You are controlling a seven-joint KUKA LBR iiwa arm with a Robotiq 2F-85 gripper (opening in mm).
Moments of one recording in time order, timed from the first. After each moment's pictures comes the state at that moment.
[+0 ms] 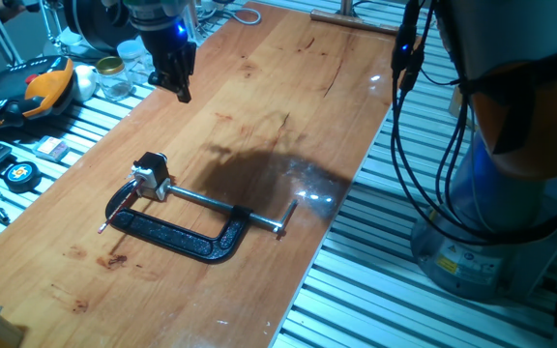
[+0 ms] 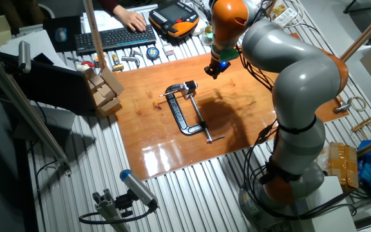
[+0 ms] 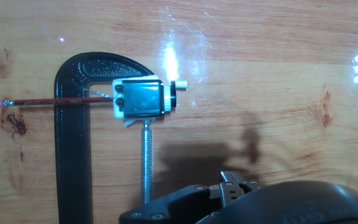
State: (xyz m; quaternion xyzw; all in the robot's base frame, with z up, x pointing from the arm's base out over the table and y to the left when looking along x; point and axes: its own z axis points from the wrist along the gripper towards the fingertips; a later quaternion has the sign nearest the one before) arm 0.572 0.048 0.222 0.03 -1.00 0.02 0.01
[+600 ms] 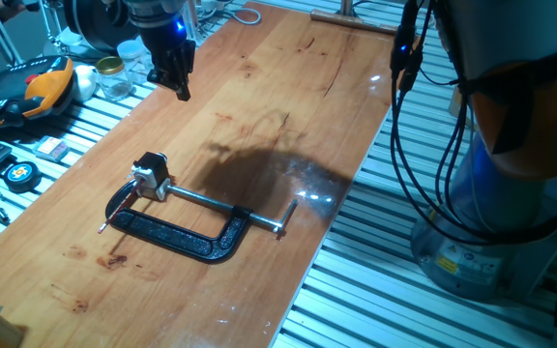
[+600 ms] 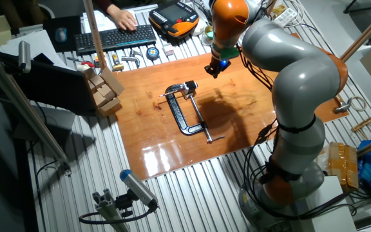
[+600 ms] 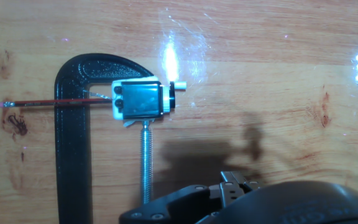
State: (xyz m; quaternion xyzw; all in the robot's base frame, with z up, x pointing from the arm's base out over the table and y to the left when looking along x) arm 0.574 0.047 0.223 0.03 -1.00 0.02 0.01
